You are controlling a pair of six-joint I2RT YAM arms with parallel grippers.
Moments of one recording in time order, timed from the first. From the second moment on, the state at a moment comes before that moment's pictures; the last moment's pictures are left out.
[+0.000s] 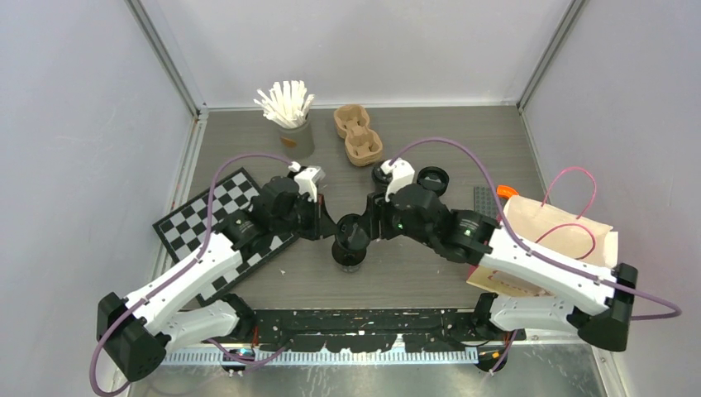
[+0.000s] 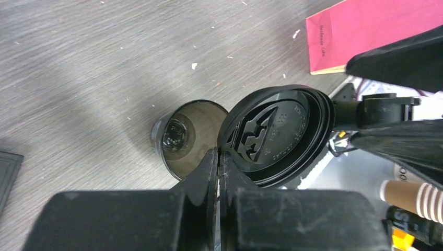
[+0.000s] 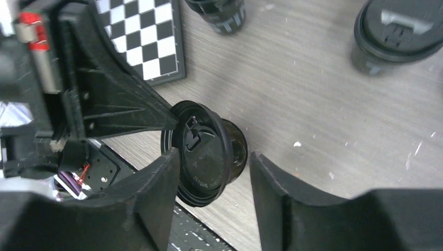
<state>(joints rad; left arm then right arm) -0.70 1.02 0.86 -0.44 0.23 -0.52 1.05 1.13 1.08 -0.50 0.28 0.54</state>
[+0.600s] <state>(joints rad) -0.32 0.94 0.69 0.21 0.92 -1.19 1.05 0.65 0.69 0.10 -0.11 -0.13</state>
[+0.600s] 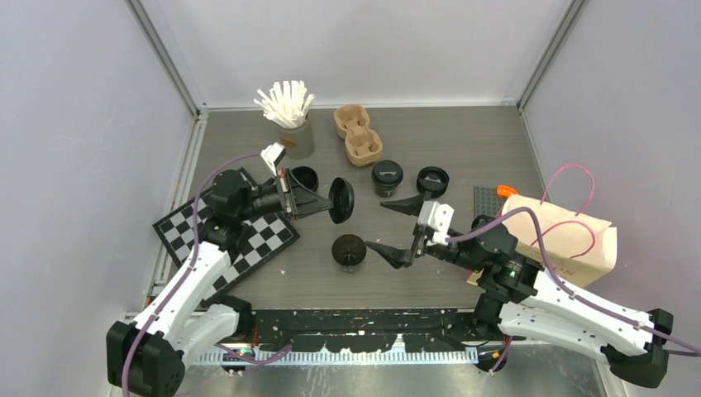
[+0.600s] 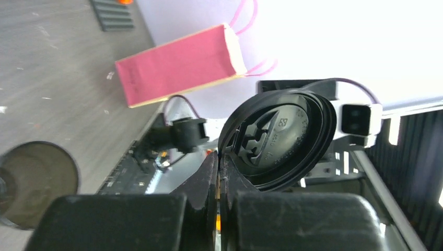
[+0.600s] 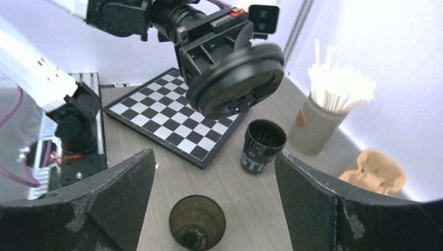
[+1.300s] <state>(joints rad) -0.34 0.89 0.55 0.42 1.08 -1.42 1.05 0.82 0.64 0.40 -0.31 -0.54</state>
